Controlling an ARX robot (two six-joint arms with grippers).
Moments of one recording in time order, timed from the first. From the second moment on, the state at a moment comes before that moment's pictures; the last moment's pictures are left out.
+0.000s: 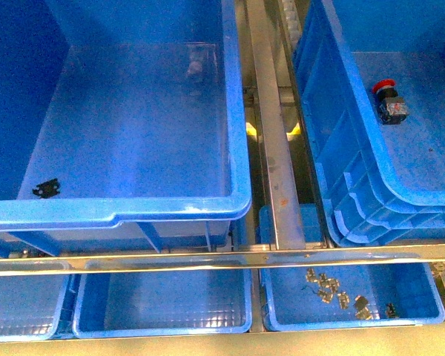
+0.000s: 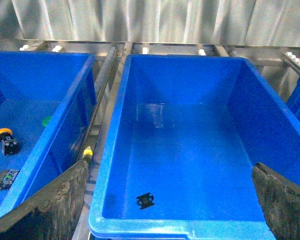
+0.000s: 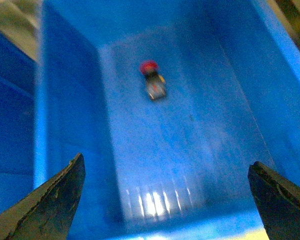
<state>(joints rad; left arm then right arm) 0.00 0.01 0.02 0.00 0.00 -0.01 -0.41 1.17 0.41 0.44 -0.34 0.12</state>
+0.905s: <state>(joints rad) 0.00 0.01 0.02 0.00 0.00 -0.01 -0.02 0.60 0.02 0.59 -0.01 0.00</state>
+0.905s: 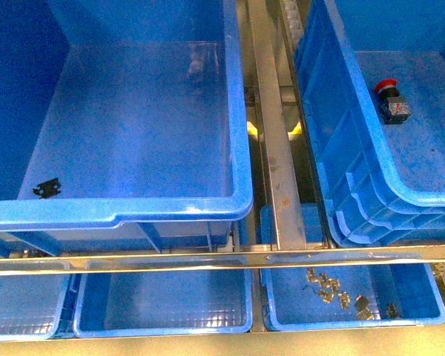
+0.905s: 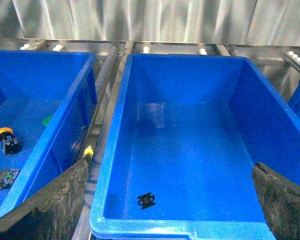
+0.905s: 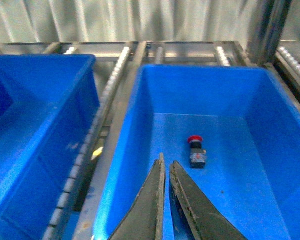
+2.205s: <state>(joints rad) 0.00 0.01 0.02 0.00 0.00 -0.01 0.00 0.01 0.02 0.00 0.00 0.00</state>
